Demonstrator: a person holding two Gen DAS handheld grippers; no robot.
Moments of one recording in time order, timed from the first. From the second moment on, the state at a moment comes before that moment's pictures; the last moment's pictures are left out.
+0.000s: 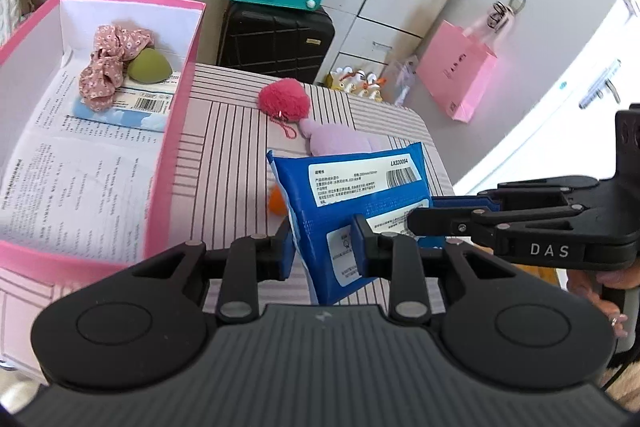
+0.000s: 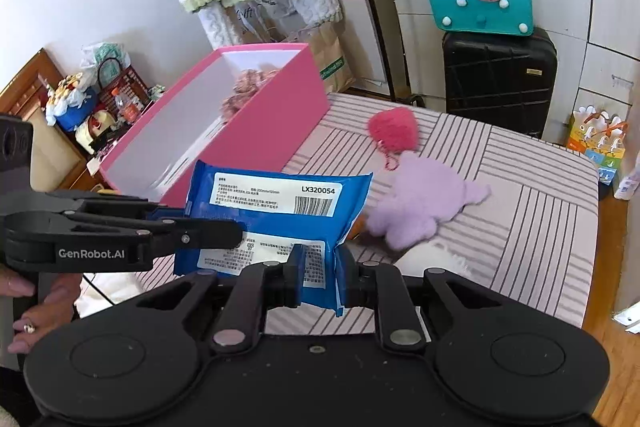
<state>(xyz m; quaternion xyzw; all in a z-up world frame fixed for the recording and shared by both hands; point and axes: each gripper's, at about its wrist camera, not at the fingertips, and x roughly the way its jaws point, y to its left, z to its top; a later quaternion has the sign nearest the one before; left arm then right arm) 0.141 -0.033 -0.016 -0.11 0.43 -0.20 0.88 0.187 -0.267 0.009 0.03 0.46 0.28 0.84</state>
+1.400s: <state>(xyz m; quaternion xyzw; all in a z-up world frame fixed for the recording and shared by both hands) 0.142 0.129 0.066 -0.09 0.38 -0.17 0.91 0.161 -0.111 0.105 -0.05 0.34 0.38 0.86</state>
